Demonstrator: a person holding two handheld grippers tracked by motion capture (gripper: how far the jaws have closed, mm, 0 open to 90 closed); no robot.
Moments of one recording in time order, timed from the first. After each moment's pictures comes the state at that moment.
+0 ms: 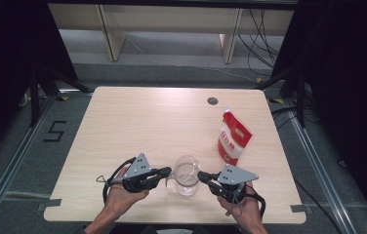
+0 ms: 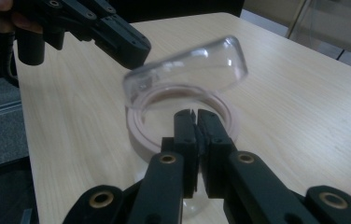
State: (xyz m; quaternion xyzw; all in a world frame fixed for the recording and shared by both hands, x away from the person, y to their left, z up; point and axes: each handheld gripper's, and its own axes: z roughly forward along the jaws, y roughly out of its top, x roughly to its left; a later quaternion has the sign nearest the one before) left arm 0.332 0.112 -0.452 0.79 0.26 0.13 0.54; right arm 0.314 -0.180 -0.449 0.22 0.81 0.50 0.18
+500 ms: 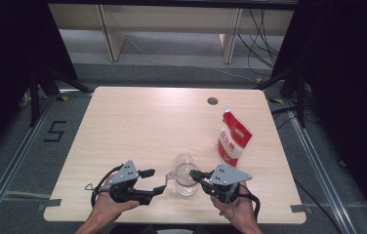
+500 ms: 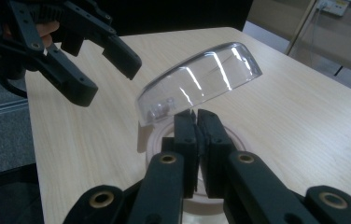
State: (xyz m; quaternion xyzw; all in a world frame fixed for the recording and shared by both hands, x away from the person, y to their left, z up) left arm 0.308 0.145 -0.460 0.79 0.30 0.10 0.52; right arm 0.309 -0.160 -0.433 0.20 0.81 0.51 0.20
